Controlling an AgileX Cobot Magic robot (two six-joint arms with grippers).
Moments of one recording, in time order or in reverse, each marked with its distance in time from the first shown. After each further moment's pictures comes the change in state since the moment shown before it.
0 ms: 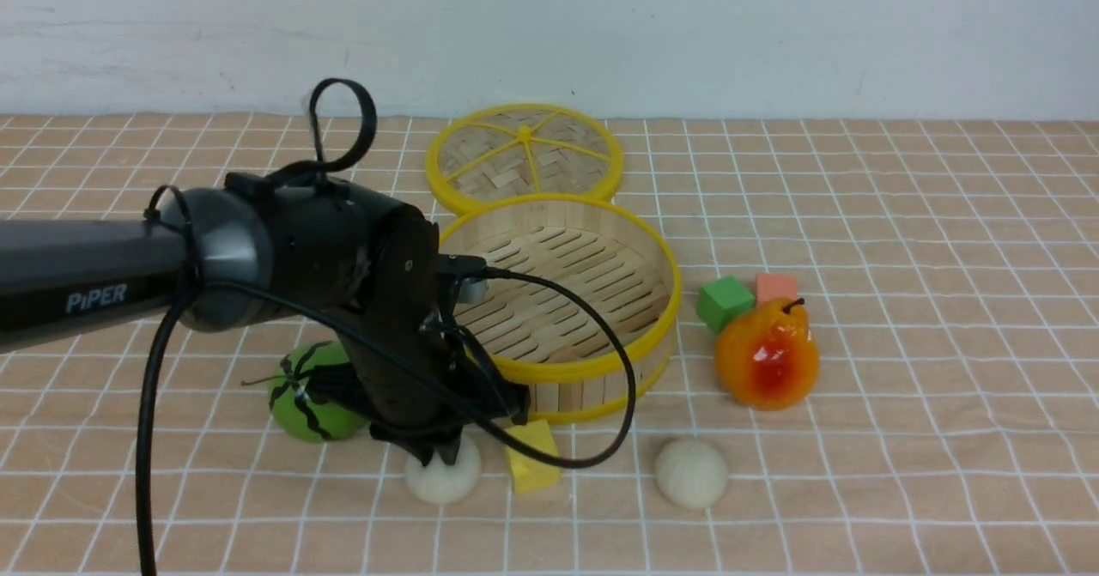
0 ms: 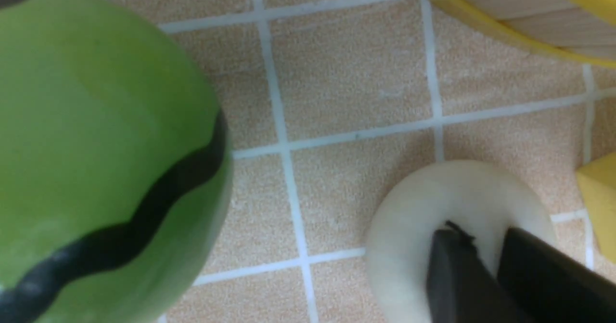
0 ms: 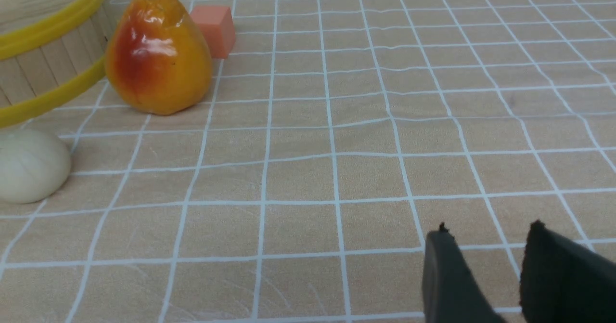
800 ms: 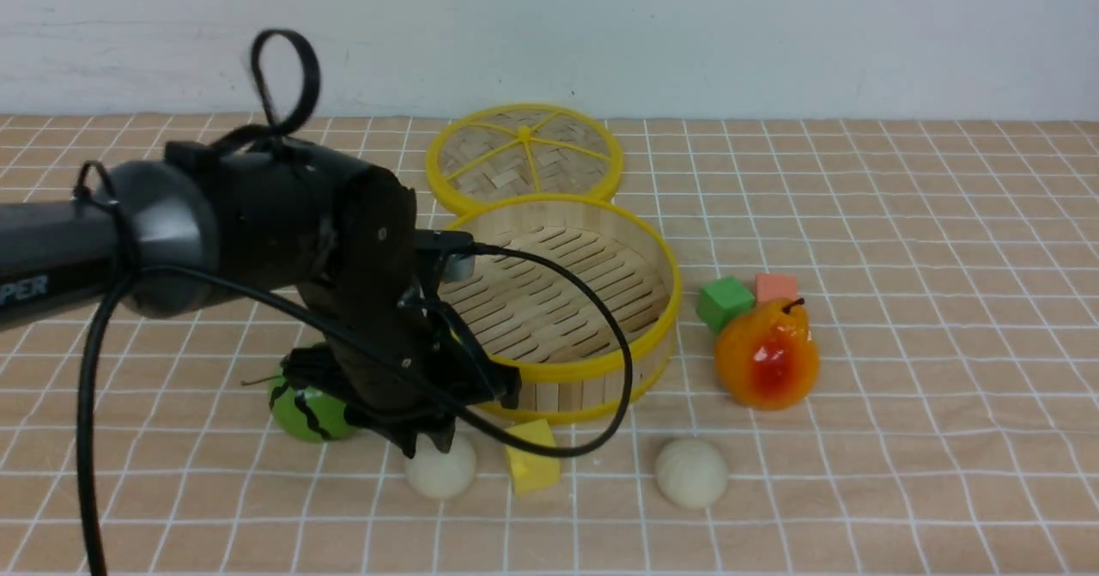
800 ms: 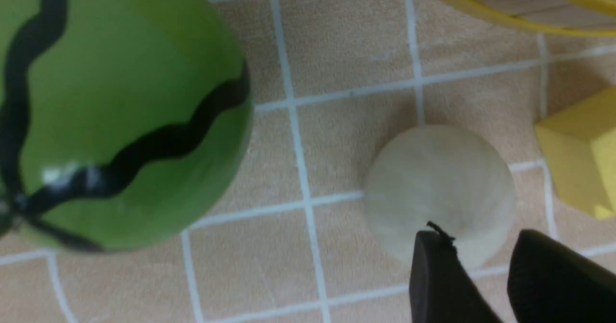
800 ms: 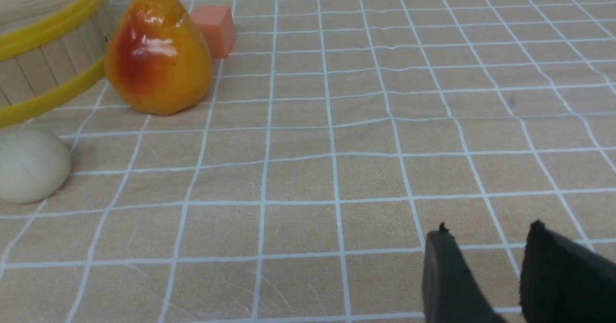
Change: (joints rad) right arm 0.000 0.000 0.000 0.000 0.000 0.000; left arm 0.000 -0.078 0.008 -0.004 0.054 0.001
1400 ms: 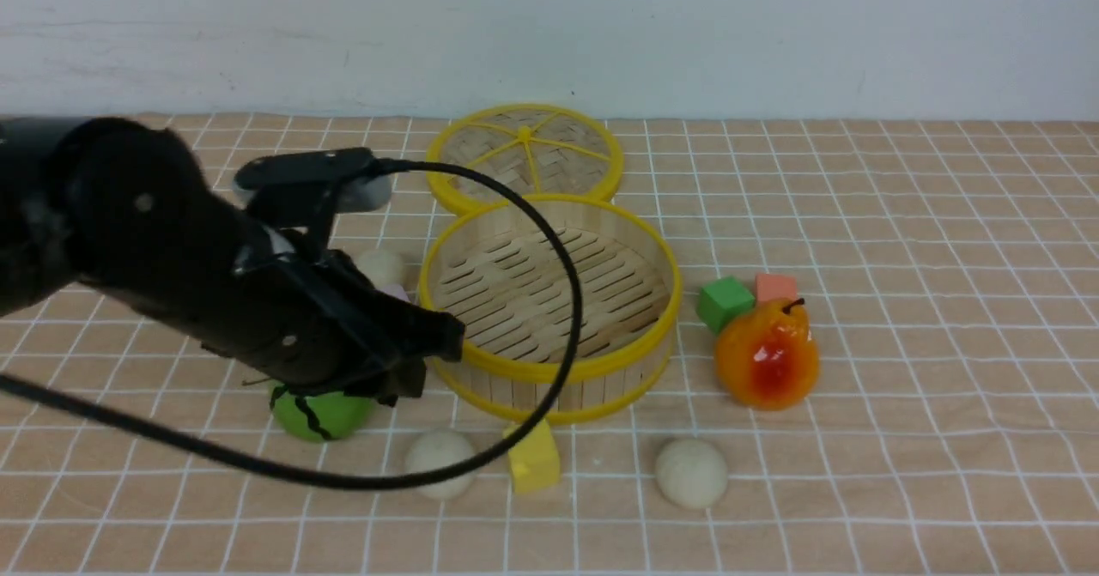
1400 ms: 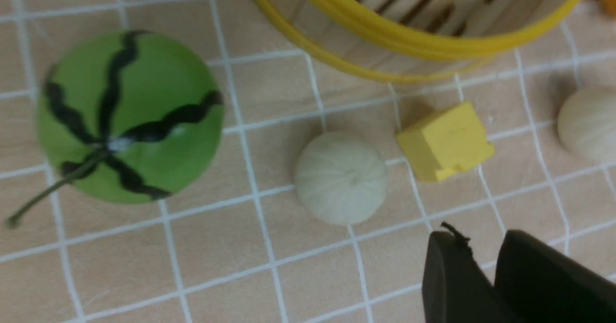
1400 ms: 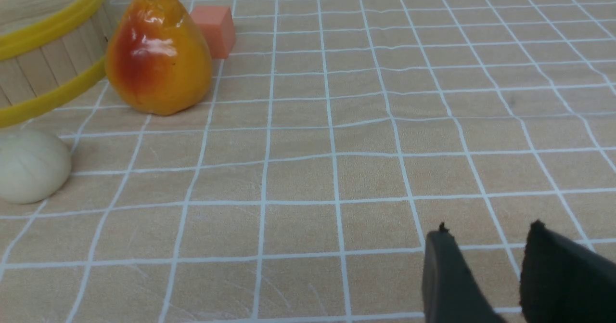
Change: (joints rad) right arm 0.000 0.000 0.000 0.000 0.000 0.001; left arm 0.065 -0.309 0.162 -0.199 -0.094 0.216
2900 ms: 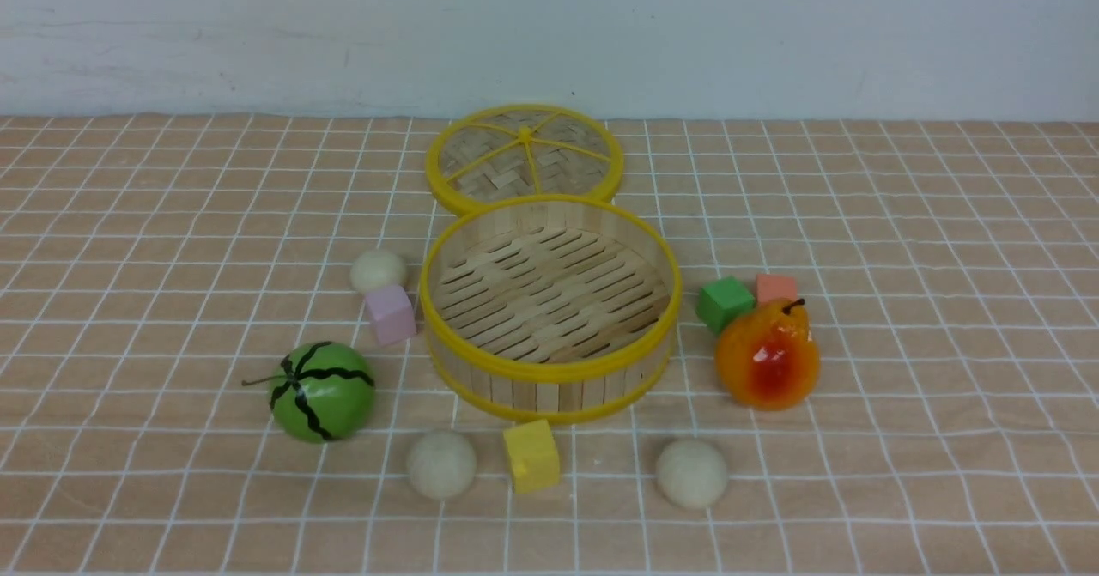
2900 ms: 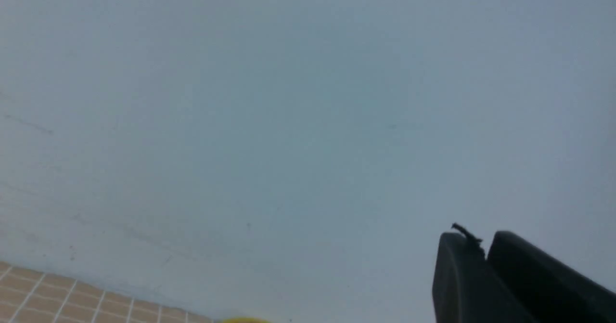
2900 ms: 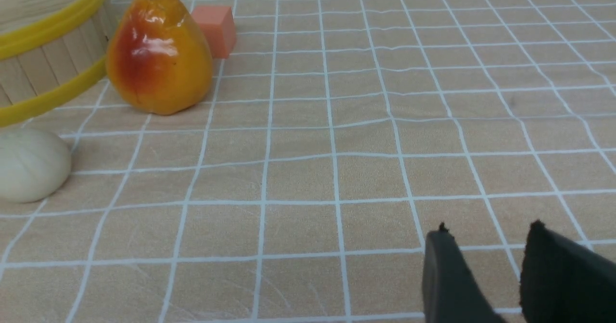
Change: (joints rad) right arm 0.000 0.000 0.000 0.000 0.000 -0.004; left arm 0.272 -1.386 0.699 0.236 -0.734 -0.354
